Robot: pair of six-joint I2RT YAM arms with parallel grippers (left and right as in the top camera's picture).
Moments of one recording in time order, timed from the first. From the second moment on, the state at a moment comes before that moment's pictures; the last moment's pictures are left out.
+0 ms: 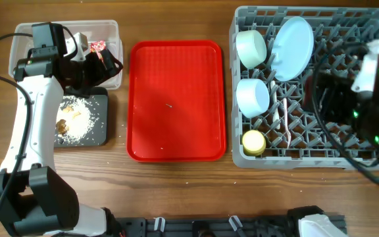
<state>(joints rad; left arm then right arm) 0.14 1.65 1.40 -0.88 0.39 -0.32 0.14 1.18 1.85 -1.46 0.11 0.29</state>
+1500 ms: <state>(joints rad) 0.14 1.65 1.40 -0.88 0.39 -0.32 0.04 0.08 0.13 0.18 -0.03 0.01</state>
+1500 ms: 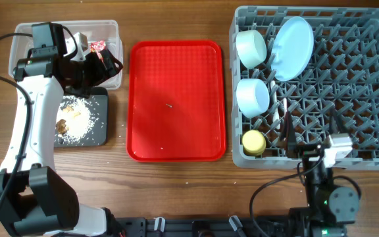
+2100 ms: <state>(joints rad) 0.14 1.65 1.40 -0.88 0.39 -0.32 0.04 0.02 0.01 0.00 -0.03 0.01</state>
